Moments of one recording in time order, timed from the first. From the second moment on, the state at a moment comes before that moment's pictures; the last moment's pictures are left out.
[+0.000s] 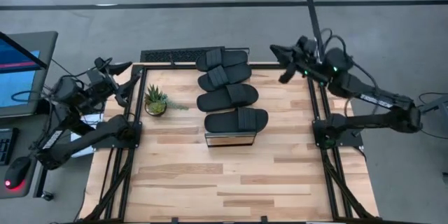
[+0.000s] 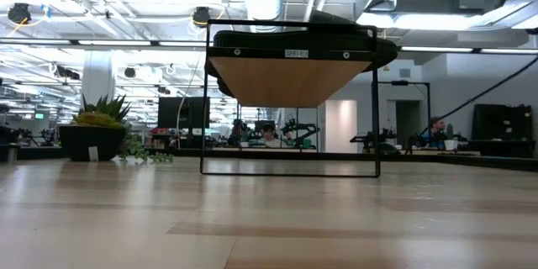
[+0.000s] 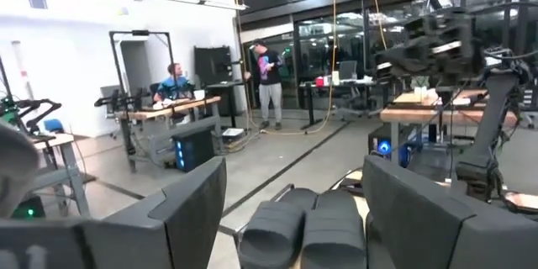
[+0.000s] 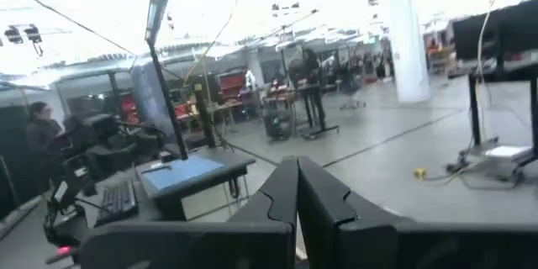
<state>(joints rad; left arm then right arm) 0.63 0.26 0.82 -0.37 0.05 0.09 -0.42 0.94 0.95 0.19 0.04 0.16</state>
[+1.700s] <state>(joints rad) 0.63 0.00 0.21 -0.03 0.43 -0.39 0.08 0.35 0.08 0.53 0.13 0.13</state>
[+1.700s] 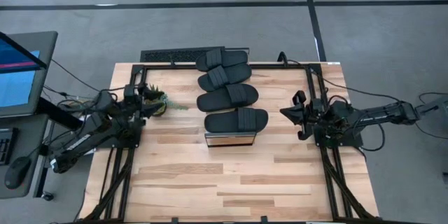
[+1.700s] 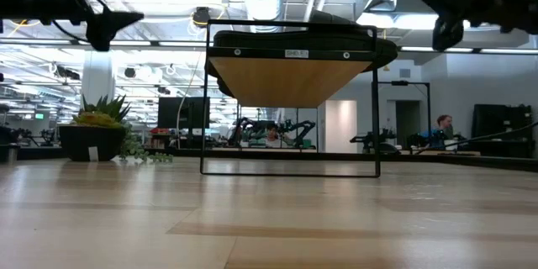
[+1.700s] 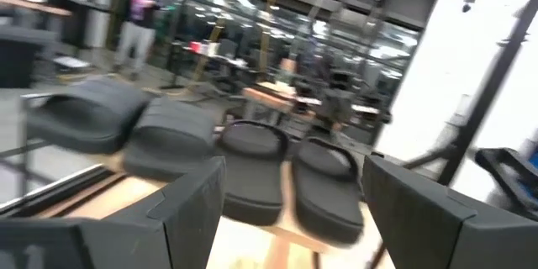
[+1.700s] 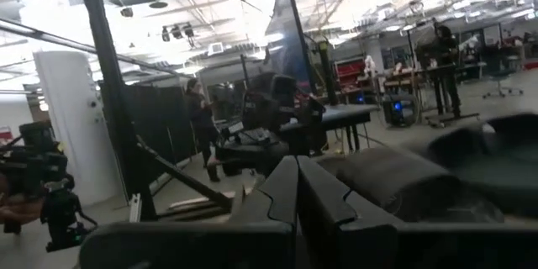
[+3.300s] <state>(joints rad) 0.63 0.01 0.03 -0.01 0.04 -0.39 0.08 0.28 0.01 0.32 0.15 0.29</state>
